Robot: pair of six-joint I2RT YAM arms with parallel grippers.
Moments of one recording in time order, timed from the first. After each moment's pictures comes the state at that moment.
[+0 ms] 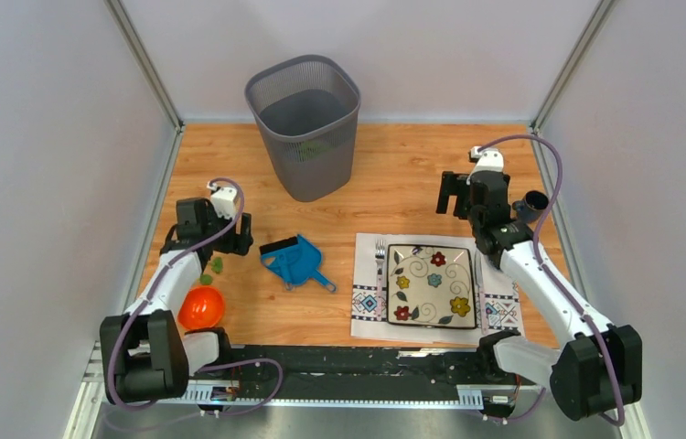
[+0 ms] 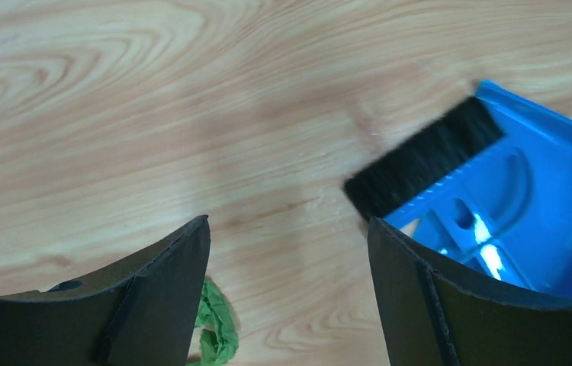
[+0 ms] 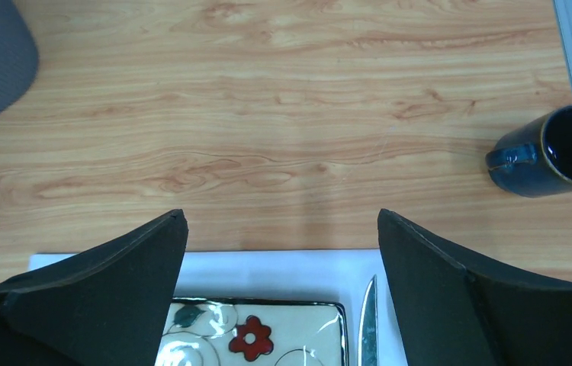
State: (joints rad) left arm 0.09 1.17 0.65 -0.30 0.34 0.25; right arm 0.27 1.12 0.87 -0.25 0.25 0.18
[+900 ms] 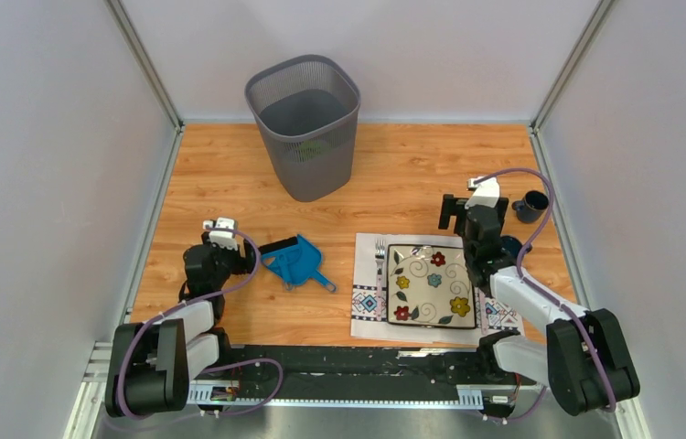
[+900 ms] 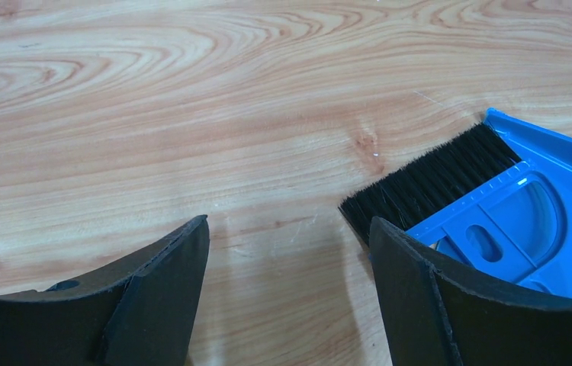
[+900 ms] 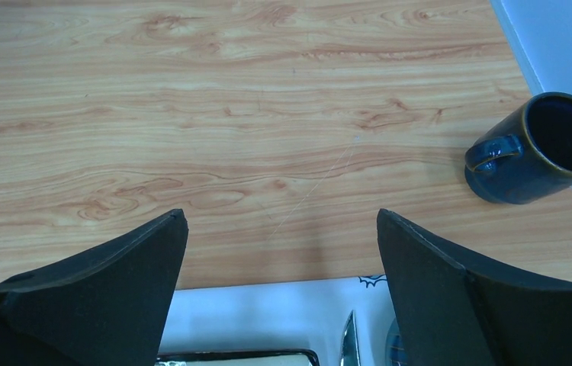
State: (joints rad) left arm 0.10 1.09 0.06 0.65 0.30 0.08; right arm 0.27 1.15 0.45 0.37 0.38 0.08
